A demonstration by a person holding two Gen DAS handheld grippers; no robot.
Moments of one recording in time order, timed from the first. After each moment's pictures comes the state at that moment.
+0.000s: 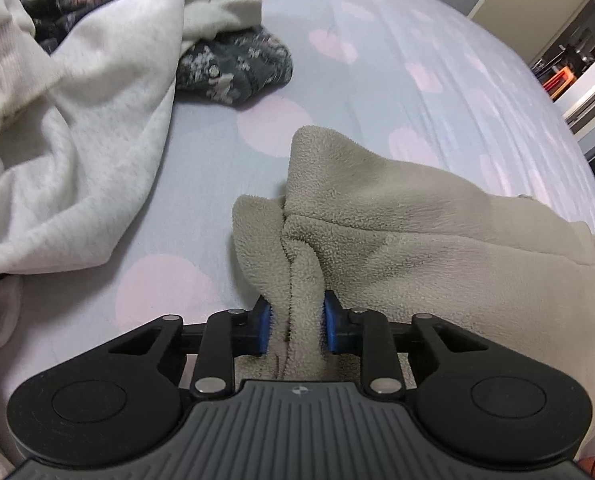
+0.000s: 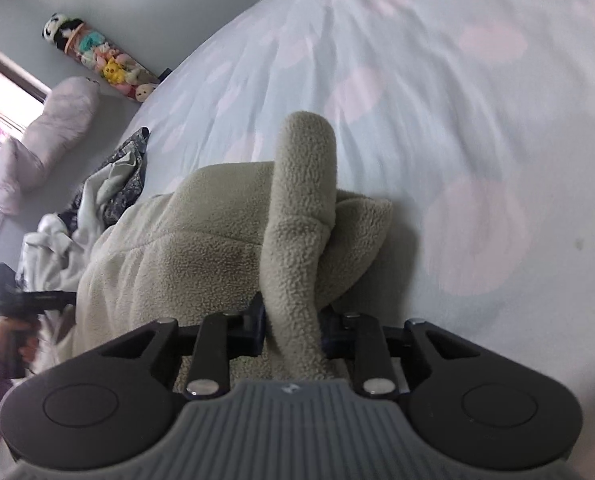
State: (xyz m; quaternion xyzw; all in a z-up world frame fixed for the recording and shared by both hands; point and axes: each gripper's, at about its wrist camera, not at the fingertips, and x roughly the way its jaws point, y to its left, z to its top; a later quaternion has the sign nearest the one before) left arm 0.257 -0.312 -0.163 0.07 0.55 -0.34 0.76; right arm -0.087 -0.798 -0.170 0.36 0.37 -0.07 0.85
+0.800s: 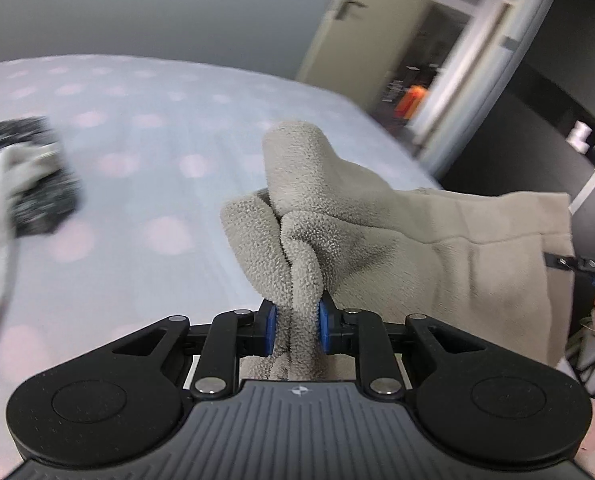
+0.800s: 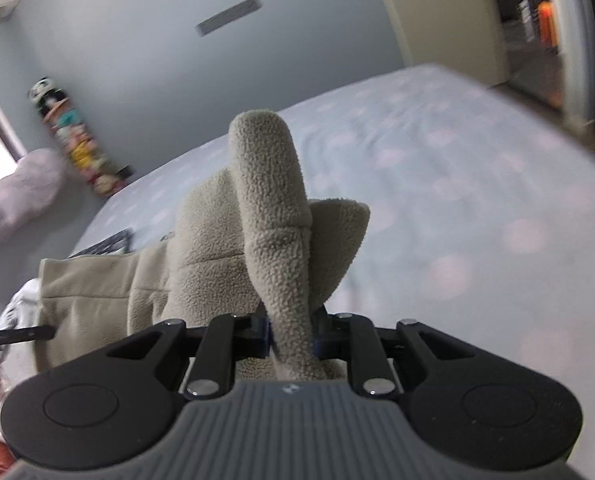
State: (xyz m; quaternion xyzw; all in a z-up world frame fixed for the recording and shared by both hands) left arm 0.103 -0.369 -0.030 0.04 0.40 -0.54 0.74; right arm -0.290 -0.782 0.013 0.27 0.25 -0.24 0.90
